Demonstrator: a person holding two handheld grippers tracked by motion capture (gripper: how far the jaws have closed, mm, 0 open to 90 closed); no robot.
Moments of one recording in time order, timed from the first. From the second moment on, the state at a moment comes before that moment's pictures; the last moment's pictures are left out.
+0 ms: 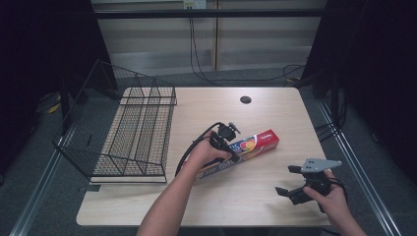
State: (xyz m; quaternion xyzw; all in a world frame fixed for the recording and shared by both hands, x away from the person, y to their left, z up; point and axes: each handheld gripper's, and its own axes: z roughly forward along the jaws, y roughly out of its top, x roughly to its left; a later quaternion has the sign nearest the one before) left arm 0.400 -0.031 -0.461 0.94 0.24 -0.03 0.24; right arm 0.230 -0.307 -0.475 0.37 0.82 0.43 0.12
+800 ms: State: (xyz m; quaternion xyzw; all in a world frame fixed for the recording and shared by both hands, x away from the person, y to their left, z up) left arm 0.399 -0.032 -0.439 0.94 0.30 -0.07 0.18; right arm 0.230 -0.308 -0.473 0.37 0.82 0.43 0.12
